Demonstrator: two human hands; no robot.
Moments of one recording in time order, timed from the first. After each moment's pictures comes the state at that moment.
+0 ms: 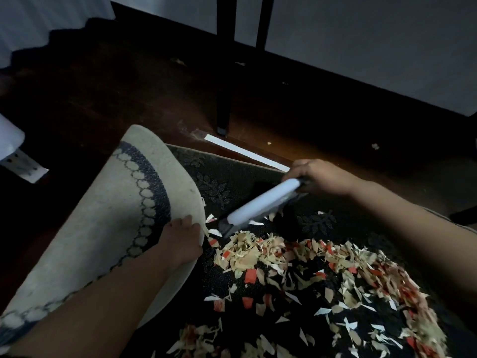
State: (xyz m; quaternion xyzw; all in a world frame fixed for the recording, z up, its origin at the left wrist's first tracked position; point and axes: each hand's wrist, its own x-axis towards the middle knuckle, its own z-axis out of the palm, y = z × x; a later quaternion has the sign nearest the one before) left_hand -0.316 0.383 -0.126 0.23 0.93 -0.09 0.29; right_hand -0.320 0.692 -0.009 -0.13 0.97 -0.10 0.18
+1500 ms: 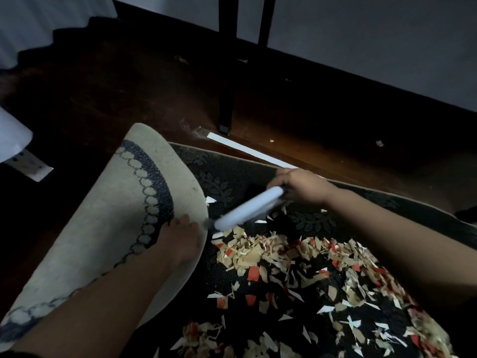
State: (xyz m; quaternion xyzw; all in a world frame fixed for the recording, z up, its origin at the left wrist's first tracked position) left_hand -0.315 0.376 -0.133 0.19 0.93 -0.11 0.29; right_hand -0.322 0.662 -0.044 -0.13 0.97 -0.14 0.18
